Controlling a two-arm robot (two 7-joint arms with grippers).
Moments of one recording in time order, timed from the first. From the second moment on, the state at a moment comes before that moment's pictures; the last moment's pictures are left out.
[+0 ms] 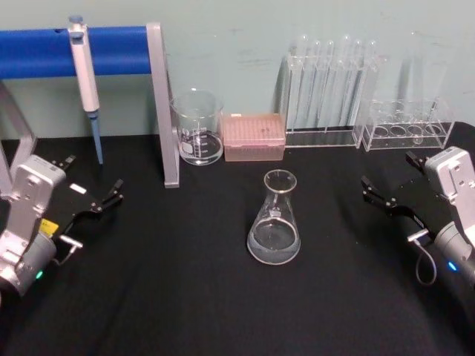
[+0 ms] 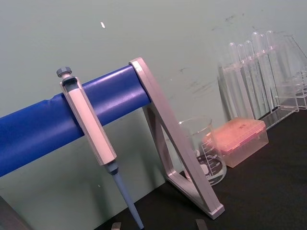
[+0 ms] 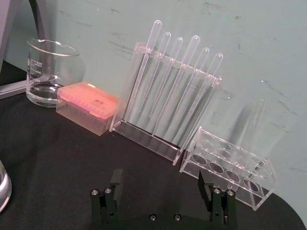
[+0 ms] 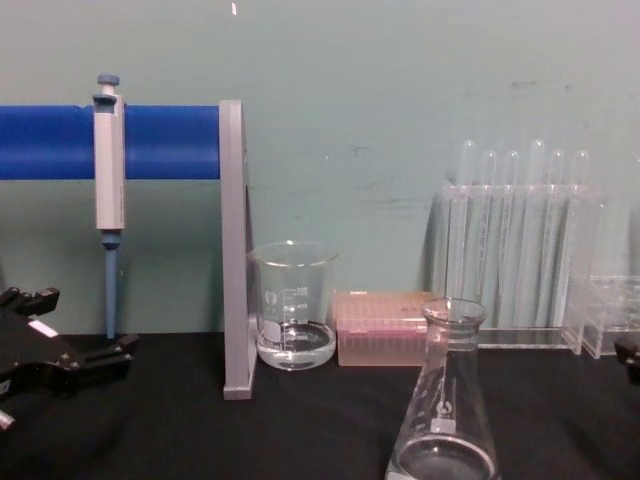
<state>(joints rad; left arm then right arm) -0.20 0.60 0.45 -1.41 -0.25 -0.12 0.03 0.20 0.60 -0.45 -1.41 0.25 -0.12 -0.03</state>
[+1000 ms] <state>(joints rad) -0.20 0.60 0.45 -1.41 -0.25 -0.12 0.03 0.20 0.60 -0.45 -1.41 0.25 -0.12 -0.03</state>
